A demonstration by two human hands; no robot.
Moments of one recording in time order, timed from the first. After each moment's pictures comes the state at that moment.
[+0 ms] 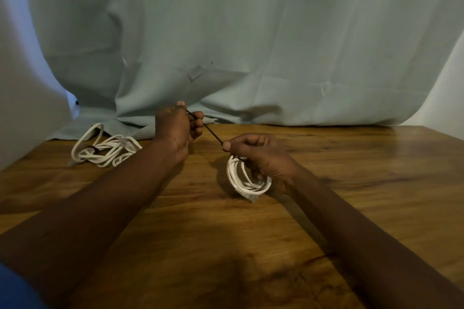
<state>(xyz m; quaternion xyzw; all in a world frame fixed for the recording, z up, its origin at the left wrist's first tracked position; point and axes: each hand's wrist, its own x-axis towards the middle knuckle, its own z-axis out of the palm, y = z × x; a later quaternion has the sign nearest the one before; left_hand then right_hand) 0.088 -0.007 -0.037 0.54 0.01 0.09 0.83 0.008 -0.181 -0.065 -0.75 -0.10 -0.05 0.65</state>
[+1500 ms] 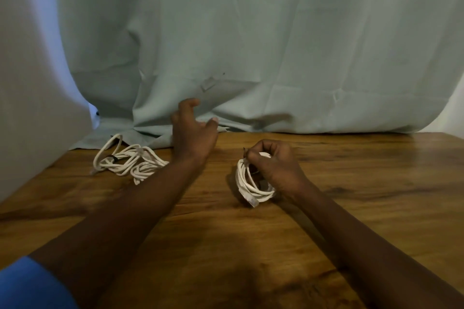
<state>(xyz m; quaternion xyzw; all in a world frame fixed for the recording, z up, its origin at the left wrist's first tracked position) 0.088 -0.001 -0.045 0.75 -0.06 0.29 0.60 0.015 -0.174 -0.071 -0.77 -0.08 -0.17 0.61</state>
